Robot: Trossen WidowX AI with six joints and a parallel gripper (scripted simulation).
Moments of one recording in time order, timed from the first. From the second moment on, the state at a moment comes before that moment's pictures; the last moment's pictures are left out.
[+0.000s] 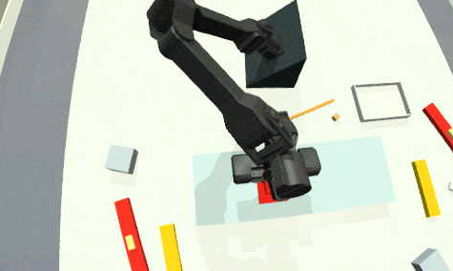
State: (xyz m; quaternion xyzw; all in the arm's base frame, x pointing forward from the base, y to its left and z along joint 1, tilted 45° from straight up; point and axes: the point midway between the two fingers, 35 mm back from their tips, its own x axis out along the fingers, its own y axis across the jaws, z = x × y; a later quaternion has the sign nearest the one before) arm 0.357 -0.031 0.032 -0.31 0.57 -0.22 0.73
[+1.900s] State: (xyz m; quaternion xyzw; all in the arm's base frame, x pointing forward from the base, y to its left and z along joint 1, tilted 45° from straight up) arm 0.358 -0.090 0.089 -0.31 0.57 -0.21 0.73
